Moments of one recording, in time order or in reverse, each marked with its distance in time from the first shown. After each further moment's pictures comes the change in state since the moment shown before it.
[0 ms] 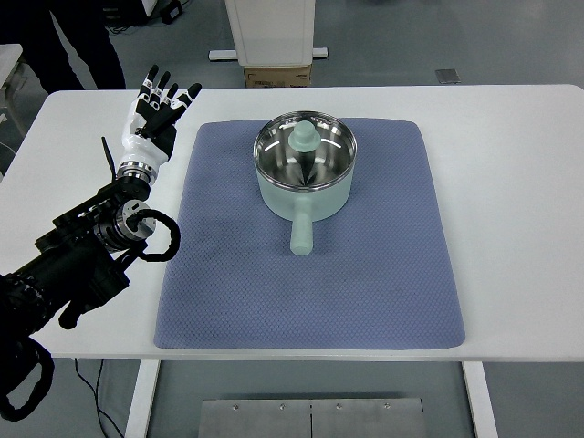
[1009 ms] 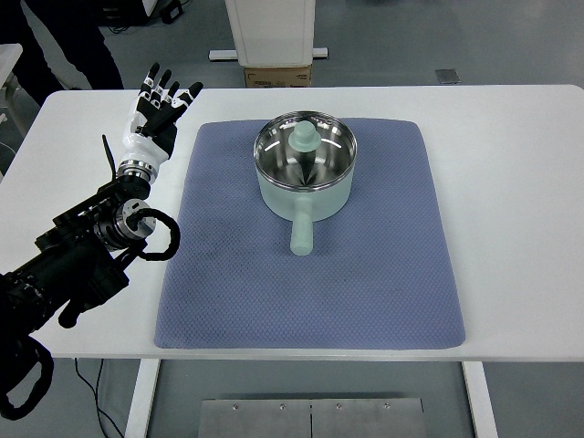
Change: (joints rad) left arm -0.007 0.003 0.000 0.000 0.013 -0.004 -0.001; right arm 0.000 0.000 0.000 0.000 0.000 0.000 0.000
